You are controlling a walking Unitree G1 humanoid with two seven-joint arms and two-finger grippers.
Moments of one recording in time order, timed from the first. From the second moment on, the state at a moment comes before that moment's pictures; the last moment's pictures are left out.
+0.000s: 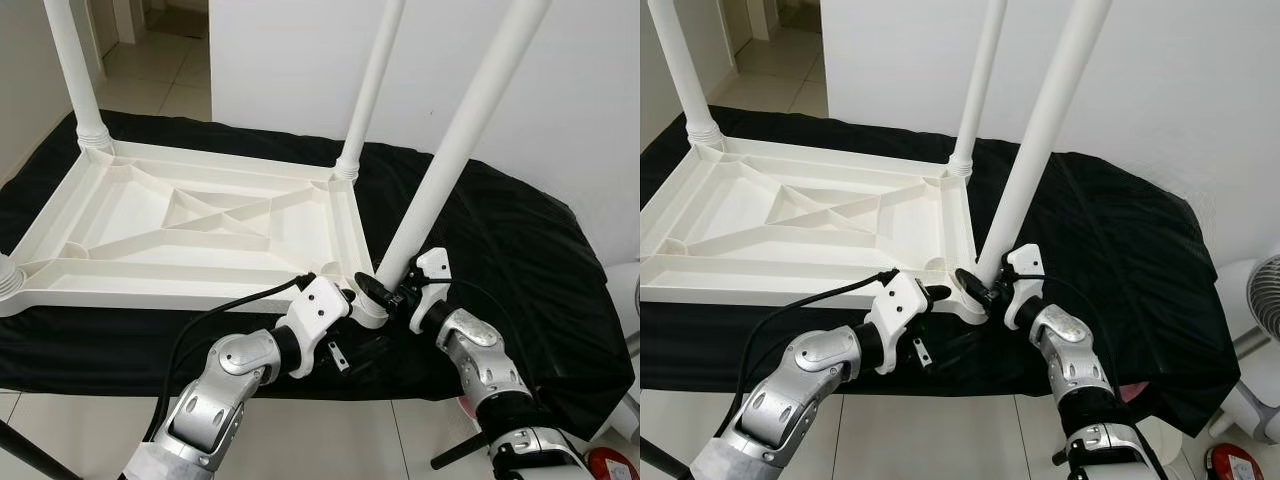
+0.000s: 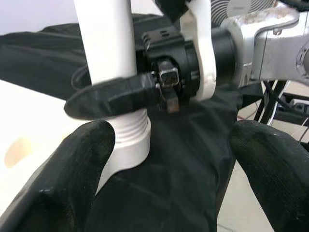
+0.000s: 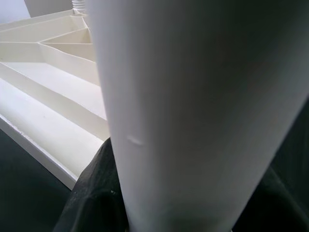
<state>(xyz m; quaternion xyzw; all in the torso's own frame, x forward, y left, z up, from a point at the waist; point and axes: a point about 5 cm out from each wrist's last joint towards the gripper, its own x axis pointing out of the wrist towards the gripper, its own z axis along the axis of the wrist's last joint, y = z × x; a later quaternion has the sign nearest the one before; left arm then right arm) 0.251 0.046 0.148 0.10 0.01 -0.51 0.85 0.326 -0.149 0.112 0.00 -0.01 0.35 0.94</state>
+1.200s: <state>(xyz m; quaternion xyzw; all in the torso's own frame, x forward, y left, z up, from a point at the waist) 0.253 0.044 0.156 0.09 -0.02 -0.51 0.86 0.298 -0.120 0.115 0.05 0.03 0.03 1.00</state>
